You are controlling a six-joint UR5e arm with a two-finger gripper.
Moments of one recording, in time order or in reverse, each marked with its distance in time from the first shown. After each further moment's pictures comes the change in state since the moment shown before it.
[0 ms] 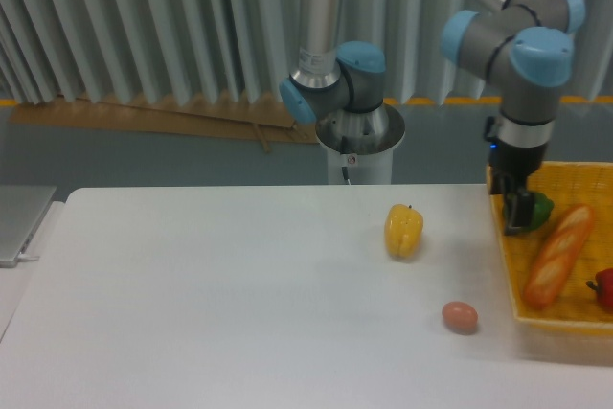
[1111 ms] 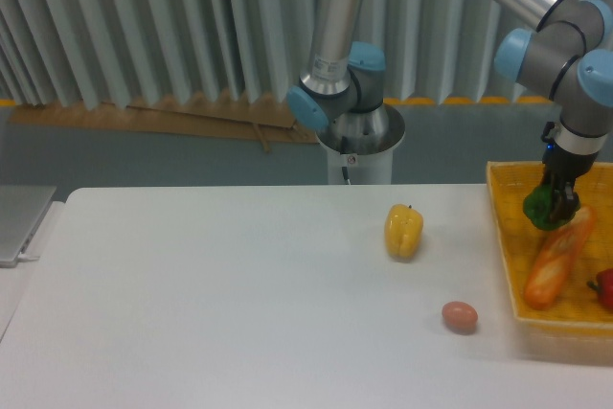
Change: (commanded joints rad) arm 0.288 -0.063 -0.075 0.011 0.072 0.486
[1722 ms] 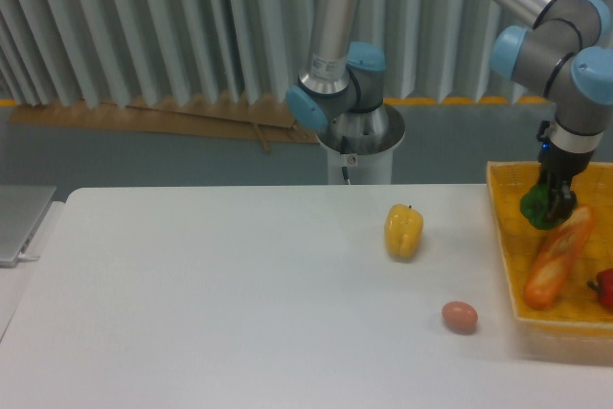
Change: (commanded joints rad) arm 0.012 0.002 0.002 0.002 0.012 0.011
